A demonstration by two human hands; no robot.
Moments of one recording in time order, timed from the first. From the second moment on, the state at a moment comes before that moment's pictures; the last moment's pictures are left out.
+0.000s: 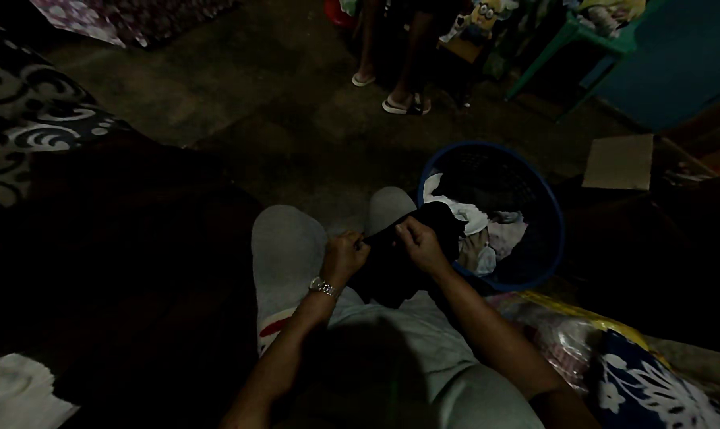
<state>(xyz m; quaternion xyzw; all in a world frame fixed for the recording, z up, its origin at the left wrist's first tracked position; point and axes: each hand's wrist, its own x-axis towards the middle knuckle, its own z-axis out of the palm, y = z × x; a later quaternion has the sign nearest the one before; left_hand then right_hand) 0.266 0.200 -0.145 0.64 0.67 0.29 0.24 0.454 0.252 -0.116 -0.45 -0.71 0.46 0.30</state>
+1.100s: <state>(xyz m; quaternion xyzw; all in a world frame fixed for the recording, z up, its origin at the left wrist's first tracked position) 0.271 0.197 -0.140 0.52 0.69 0.29 0.42 0.456 0.248 -0.111 -0.45 -0.70 0.48 0.27</state>
